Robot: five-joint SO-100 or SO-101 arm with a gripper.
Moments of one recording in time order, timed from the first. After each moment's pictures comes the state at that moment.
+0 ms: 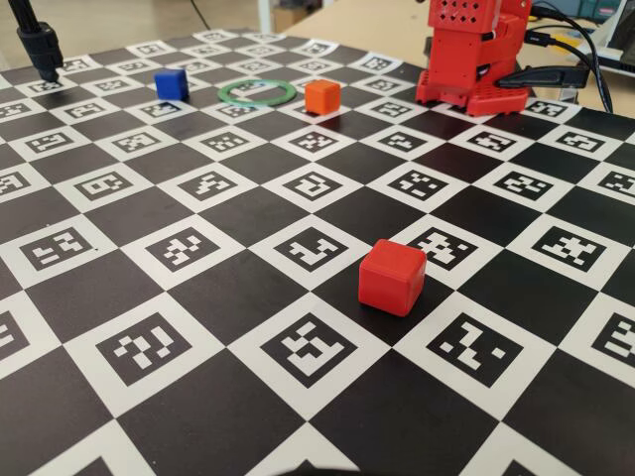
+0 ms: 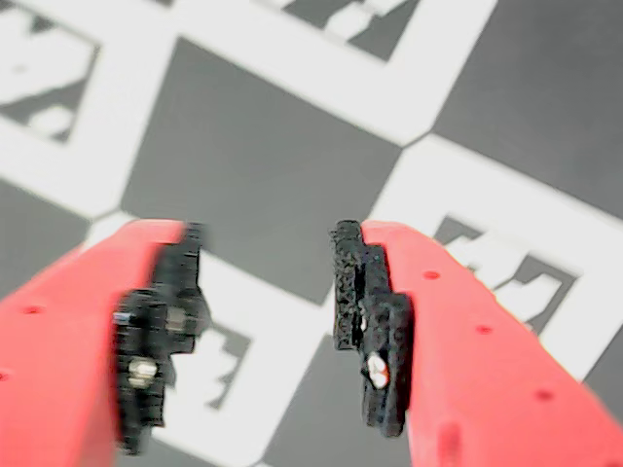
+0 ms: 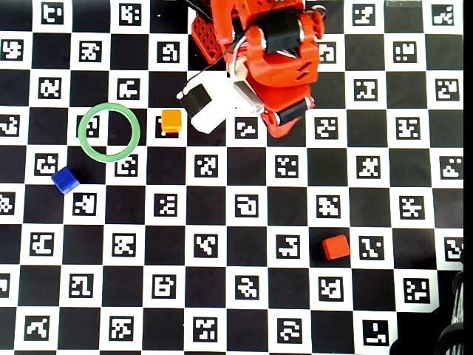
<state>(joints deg) -16.7 123.0 103.4 89.7 -4.1</state>
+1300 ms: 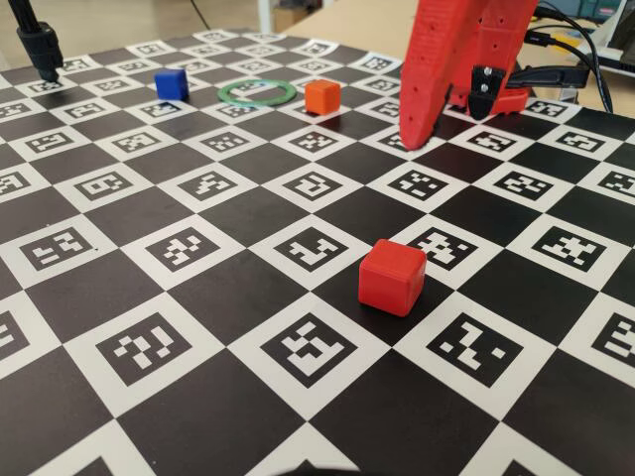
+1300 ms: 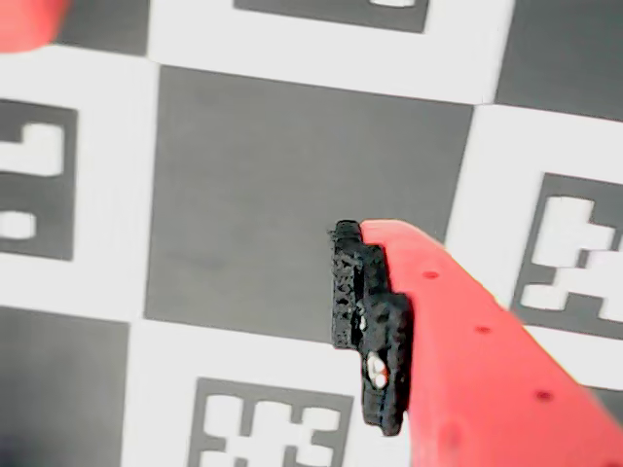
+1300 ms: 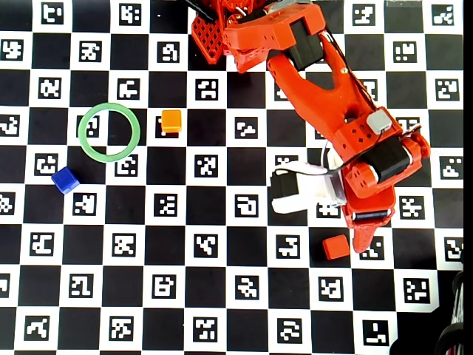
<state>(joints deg) -27.9 57.5 45.2 95.4 20.2</state>
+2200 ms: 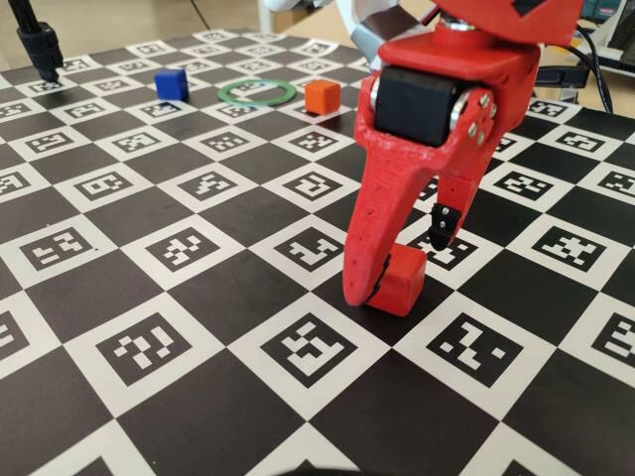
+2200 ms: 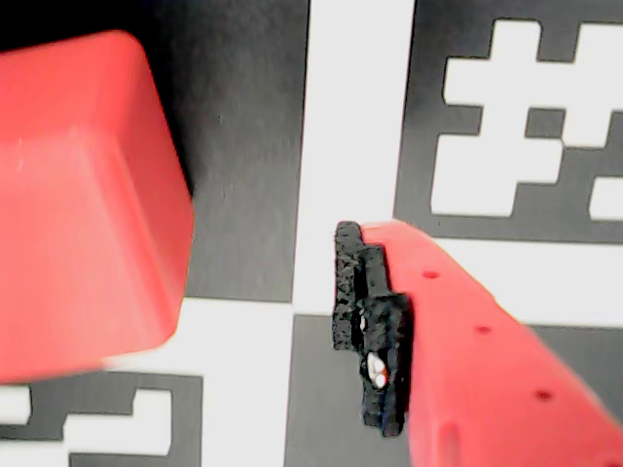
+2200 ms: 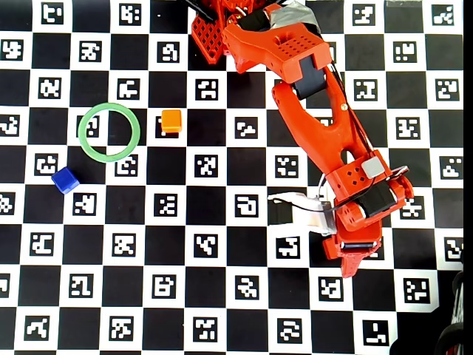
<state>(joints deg) -25.8 43.0 45.2 82.7 23.7</state>
